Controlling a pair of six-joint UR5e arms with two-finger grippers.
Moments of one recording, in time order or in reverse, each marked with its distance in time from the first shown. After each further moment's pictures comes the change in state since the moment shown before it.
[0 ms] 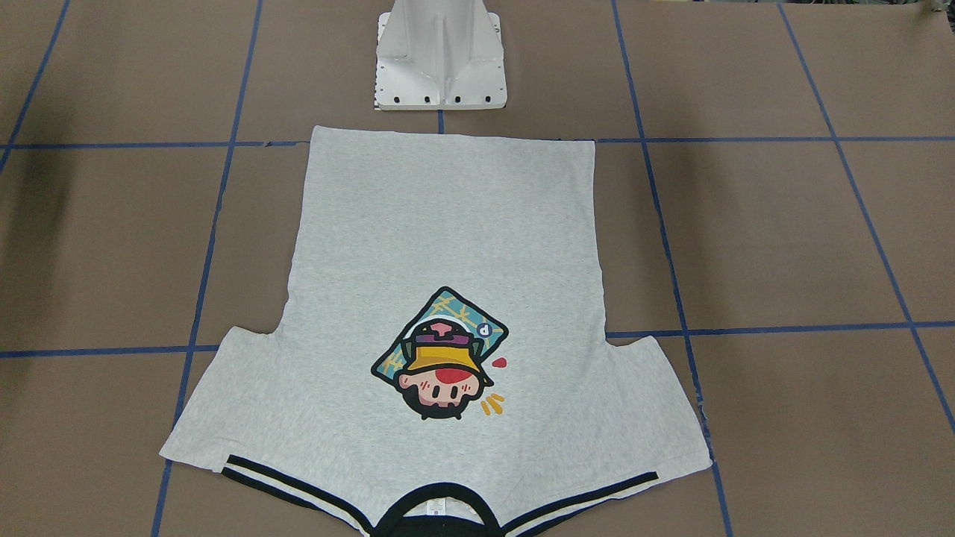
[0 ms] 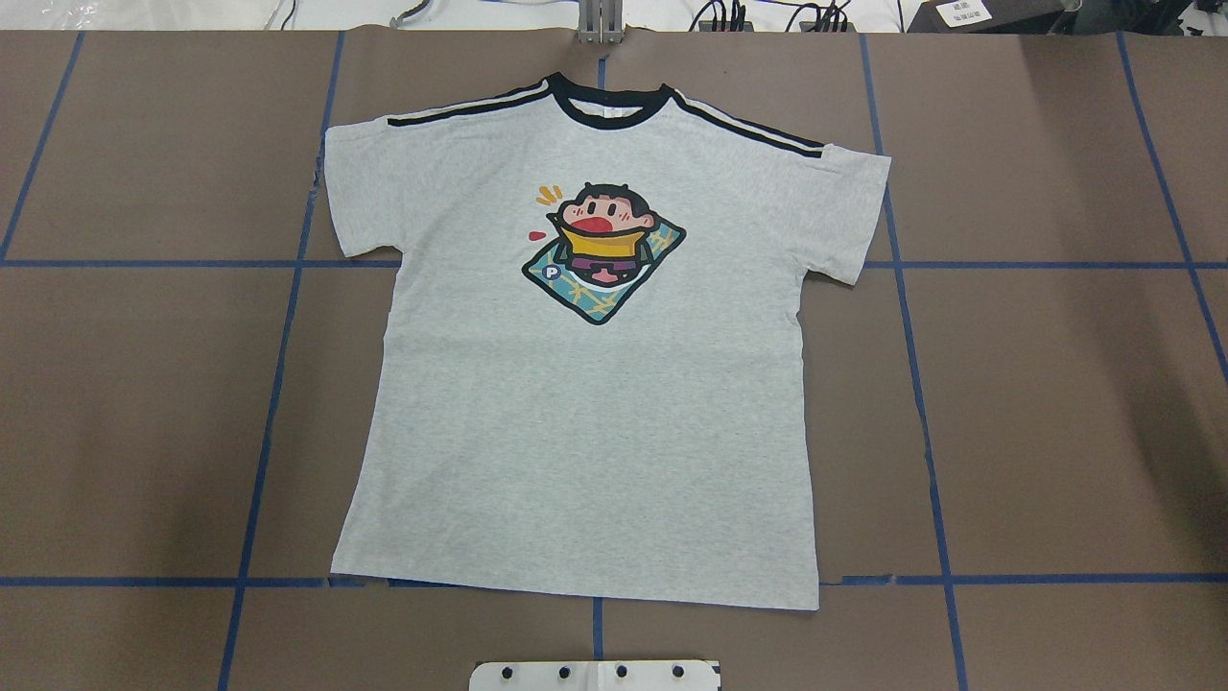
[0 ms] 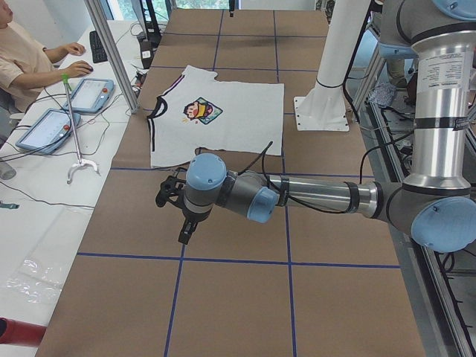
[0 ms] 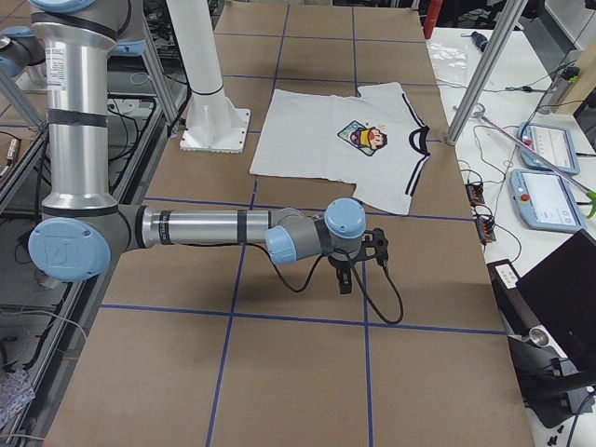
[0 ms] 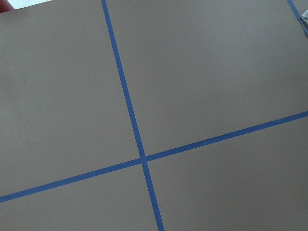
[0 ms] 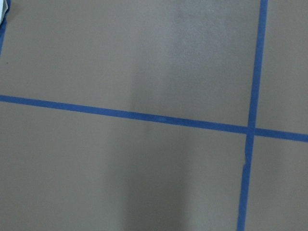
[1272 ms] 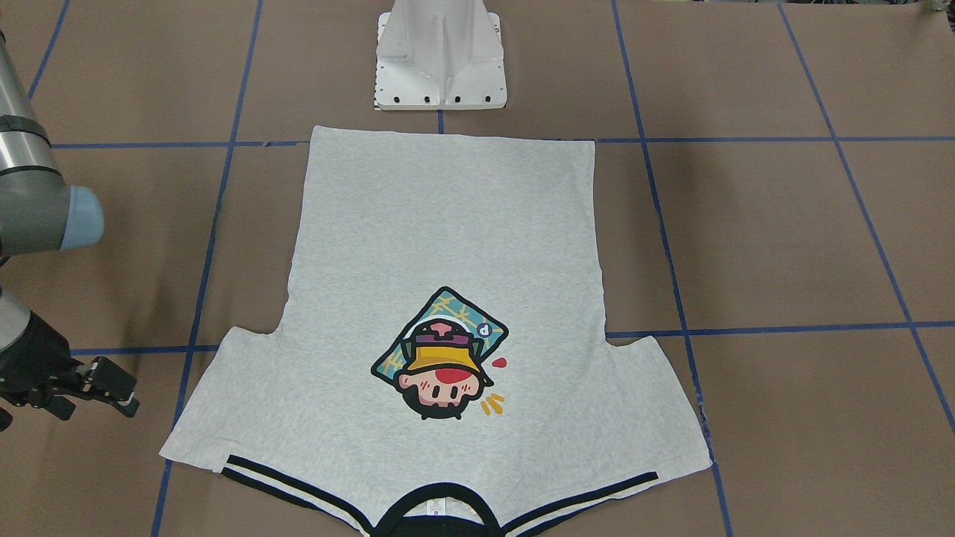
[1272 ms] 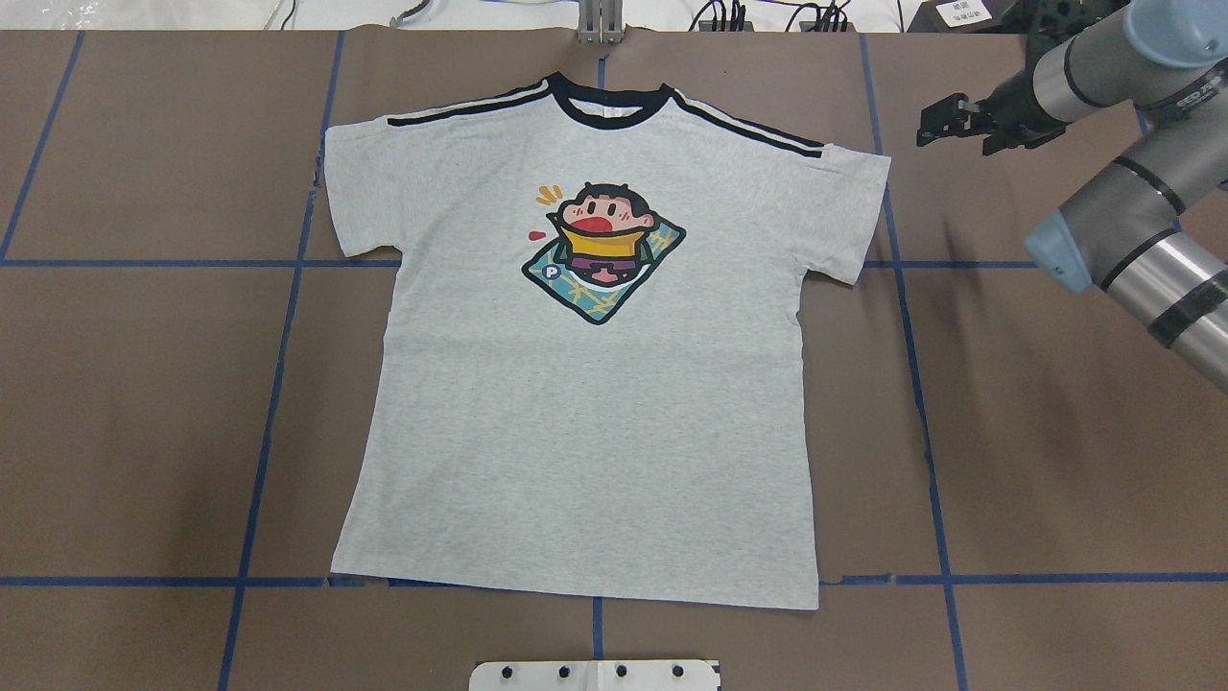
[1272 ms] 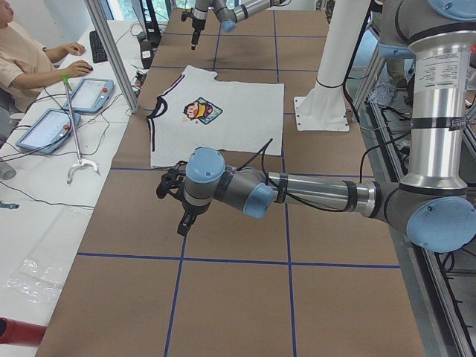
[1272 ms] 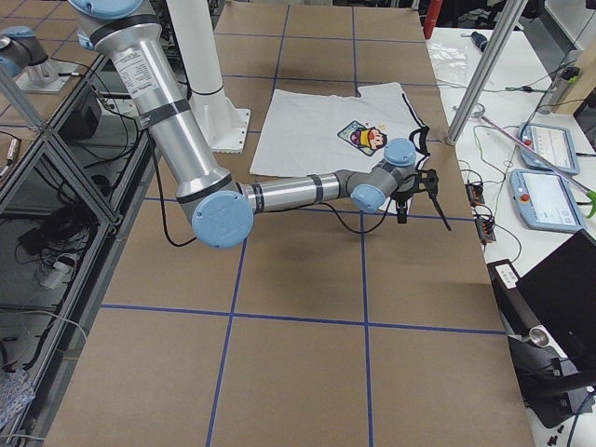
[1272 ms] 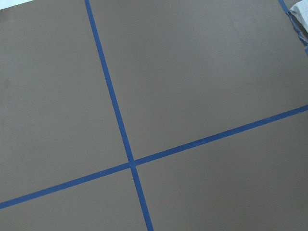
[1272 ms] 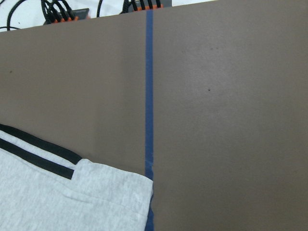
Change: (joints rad) left arm 0.015 -0.011 -0.022 -0.021 -0.001 -0.007; right arm -0.346 0.455 -0.338 0.401 -0.371 0.706
